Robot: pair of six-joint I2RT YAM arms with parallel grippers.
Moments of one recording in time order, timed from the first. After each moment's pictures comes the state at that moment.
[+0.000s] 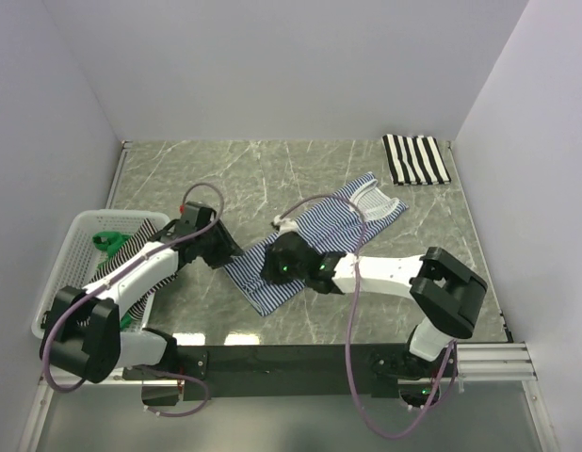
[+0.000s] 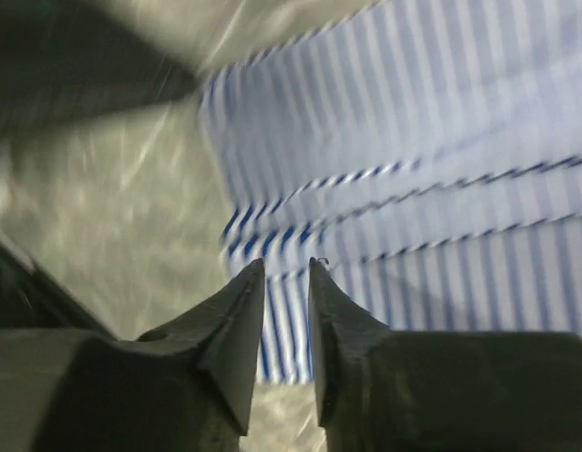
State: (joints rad) left arm -0.38 1.29 0.75 -0.39 0.16 -0.92; right arm 0.99 1.63 0.89 0.05 0.10 0.74
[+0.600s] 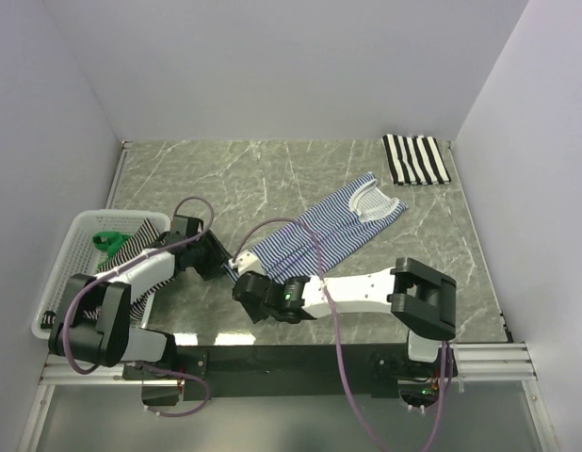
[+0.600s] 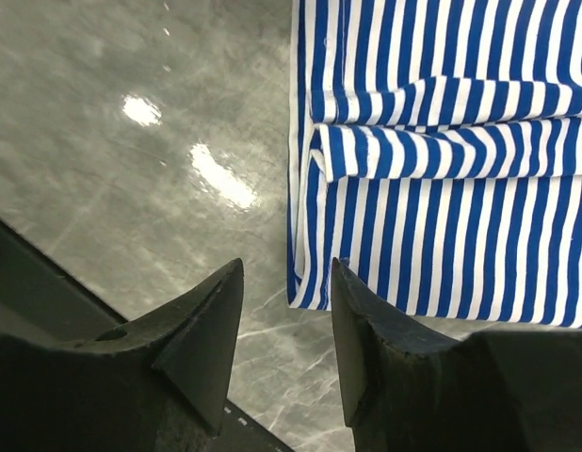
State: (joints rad) left arm -0.22 1.35 0.58 -0.23 0.25 -0.90; right arm 1.31 1.75 1.10 -0.27 0.33 0.53
